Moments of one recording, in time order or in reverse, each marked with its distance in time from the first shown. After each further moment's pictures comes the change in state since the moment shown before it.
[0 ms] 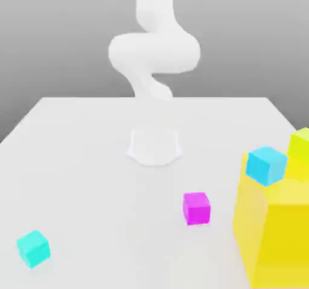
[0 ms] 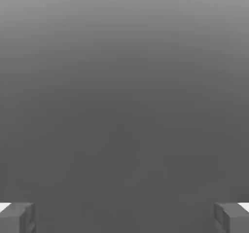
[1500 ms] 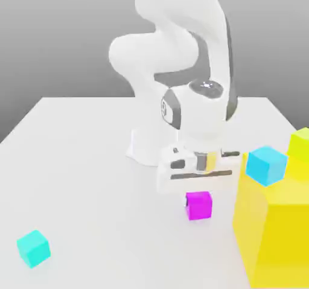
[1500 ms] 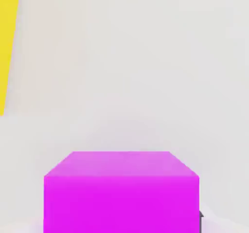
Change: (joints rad) arm 0.268 0.747 0.102 -0.637 -0.023 0.680 0.197
